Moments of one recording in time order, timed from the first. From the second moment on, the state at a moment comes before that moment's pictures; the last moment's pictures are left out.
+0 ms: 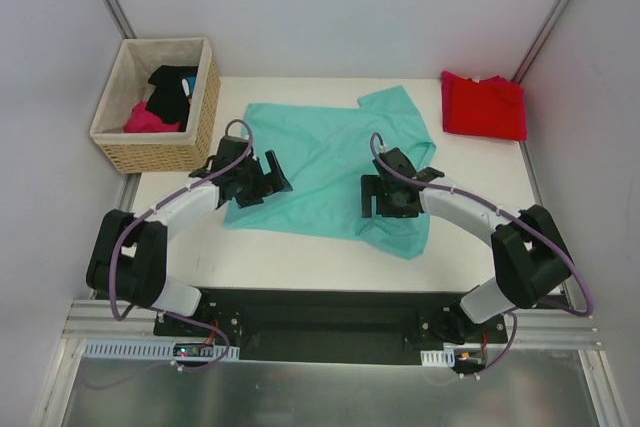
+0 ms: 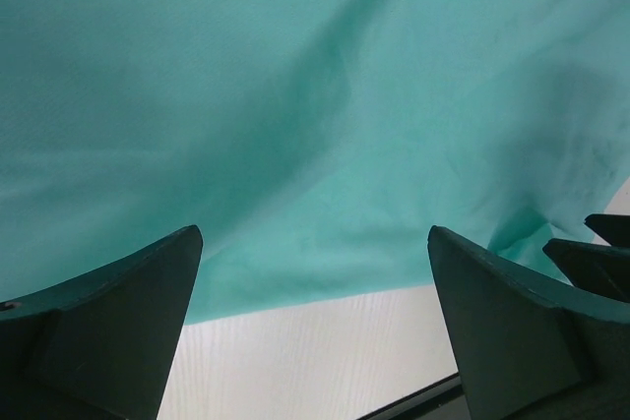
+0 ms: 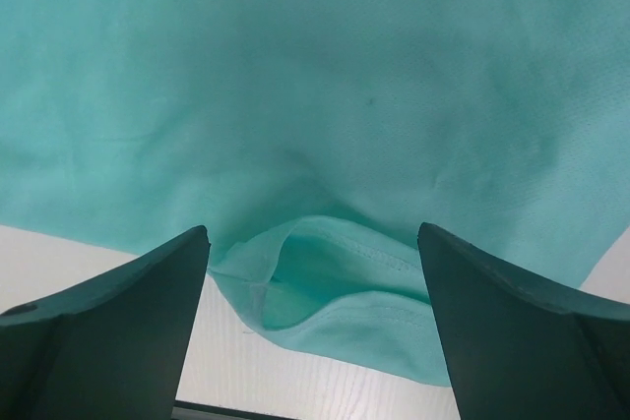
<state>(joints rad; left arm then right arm) -0.30 1.40 0.80 -0.27 0.24 -0.67 0.61 1.52 0.95 -0.56 0.11 0.50</state>
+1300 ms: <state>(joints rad) -0.54 1.73 0.91 0.00 0.34 -0.77 0.74 1.64 0.96 -0.71 0.52 0.51</state>
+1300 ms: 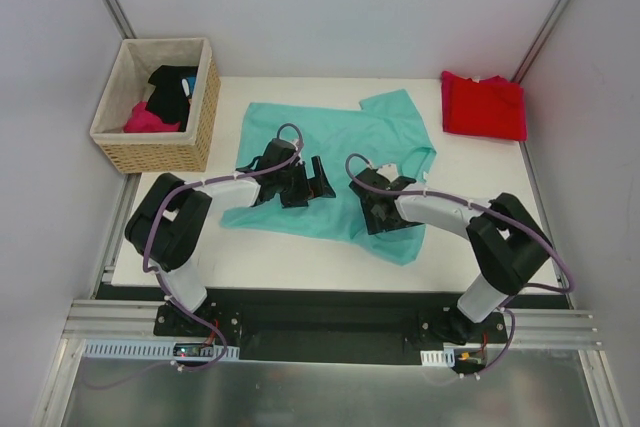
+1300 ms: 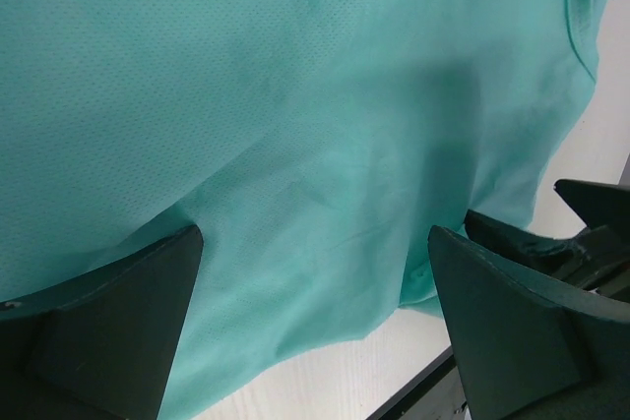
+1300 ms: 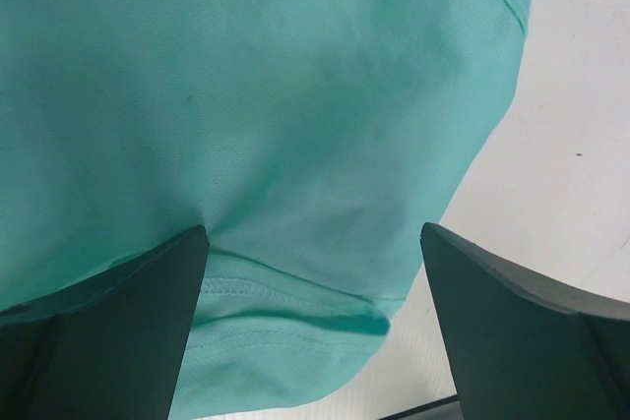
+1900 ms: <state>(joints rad) -0.54 1.71 0.88 0.03 0.34 -0.78 1.05 1.53 0.97 -0.94 0.56 0.71</state>
